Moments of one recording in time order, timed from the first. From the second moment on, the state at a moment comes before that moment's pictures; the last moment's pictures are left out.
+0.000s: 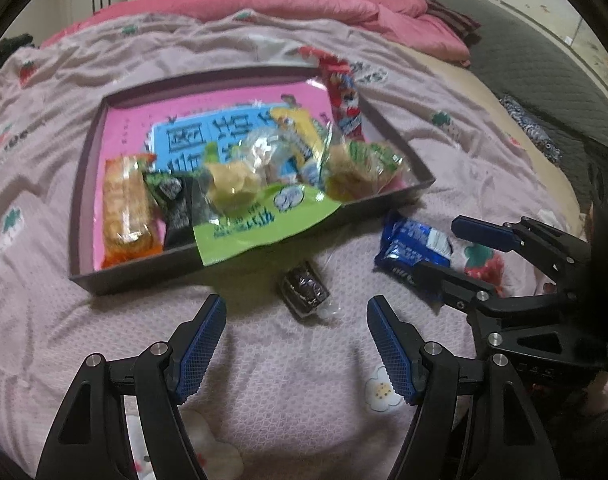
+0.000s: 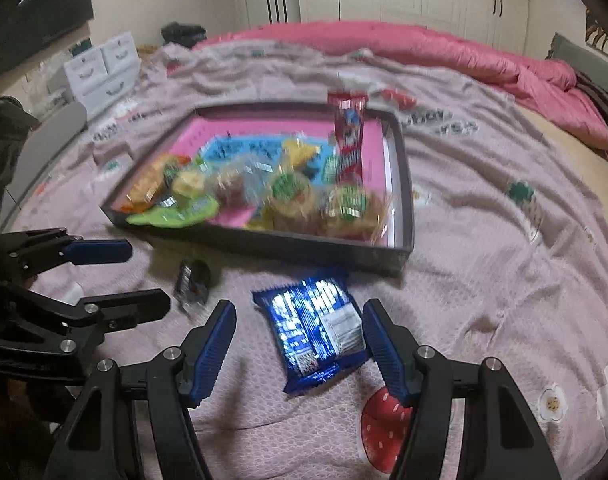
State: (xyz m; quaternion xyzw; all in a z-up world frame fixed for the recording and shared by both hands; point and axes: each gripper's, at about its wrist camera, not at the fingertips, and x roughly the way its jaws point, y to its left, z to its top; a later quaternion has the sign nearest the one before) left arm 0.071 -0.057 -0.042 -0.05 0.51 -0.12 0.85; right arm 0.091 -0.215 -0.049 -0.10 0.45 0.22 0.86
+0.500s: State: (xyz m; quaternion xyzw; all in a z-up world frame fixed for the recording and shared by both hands) left arm 0.088 -0.063 -0.064 -0.06 0.53 -0.11 0.84; right arm 0.115 -0.205 -0.083 -0.15 0.48 0.23 0.83
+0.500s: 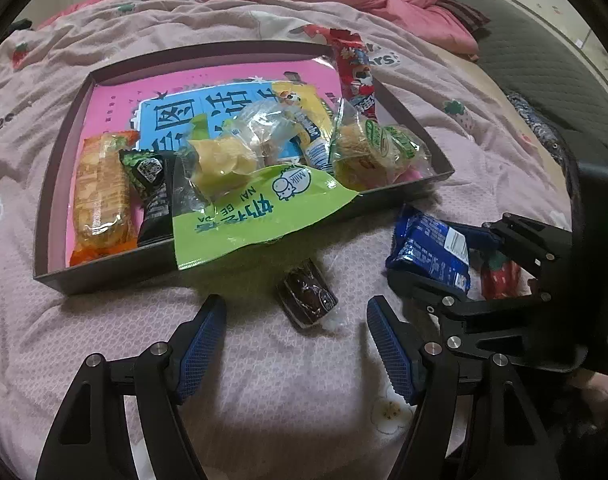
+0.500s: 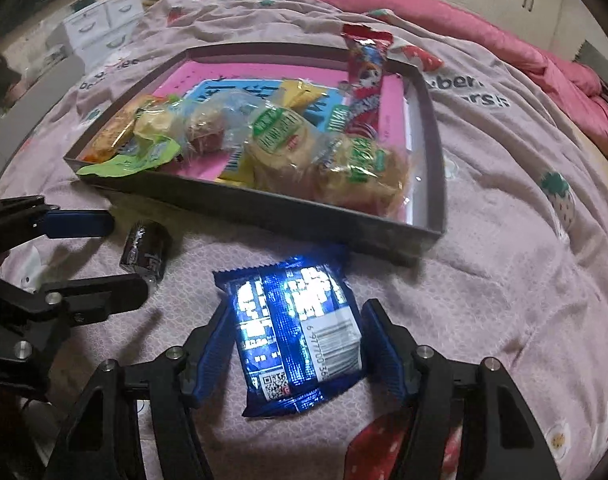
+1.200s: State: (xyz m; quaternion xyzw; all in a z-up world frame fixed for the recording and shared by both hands) left arm 0.091 -0.058 -0.060 -0.04 0.51 -0.12 0.85; right arm 0.096 -0.231 -0.034 -0.05 0.41 0.25 0.87
